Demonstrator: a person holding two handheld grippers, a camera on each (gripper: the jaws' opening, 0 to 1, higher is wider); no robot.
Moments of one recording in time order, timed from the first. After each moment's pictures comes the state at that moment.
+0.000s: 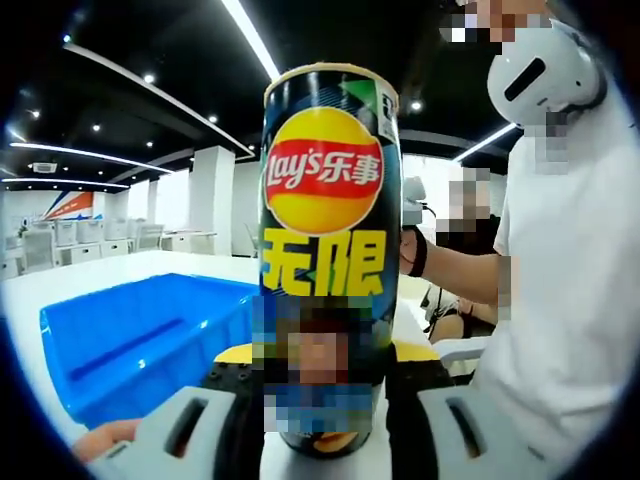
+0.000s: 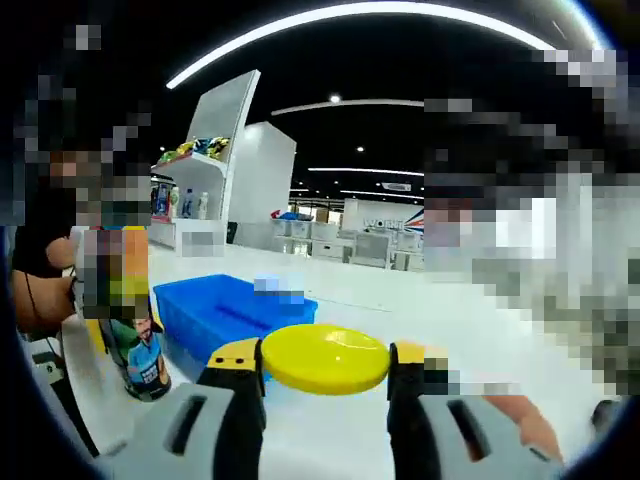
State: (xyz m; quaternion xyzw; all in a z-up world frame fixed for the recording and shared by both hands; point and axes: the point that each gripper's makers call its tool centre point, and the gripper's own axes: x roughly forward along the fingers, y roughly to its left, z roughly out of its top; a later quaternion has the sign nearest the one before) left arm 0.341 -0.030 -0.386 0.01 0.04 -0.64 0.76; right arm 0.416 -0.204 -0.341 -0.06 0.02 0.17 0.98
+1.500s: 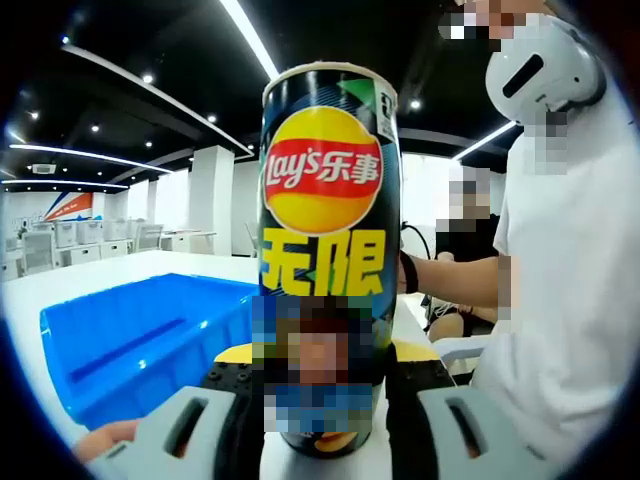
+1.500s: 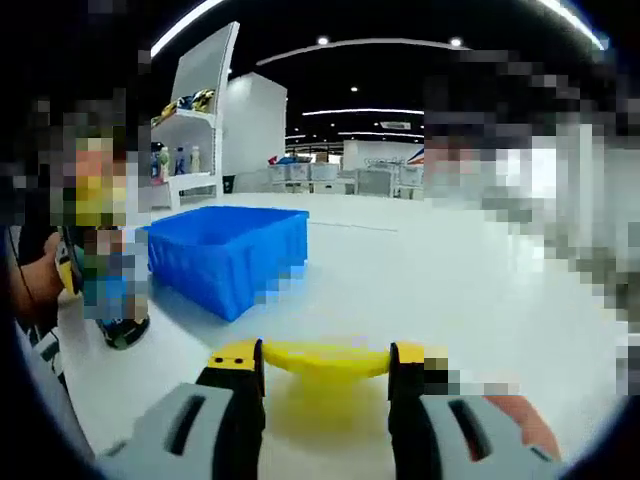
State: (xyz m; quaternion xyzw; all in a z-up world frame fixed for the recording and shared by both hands) left arm 0.341 -0.030 -0.386 0.01 0.04 -0.65 0.76; right arm 0.427 -0.214 -0.430 -0.04 0.16 0.18 0.97
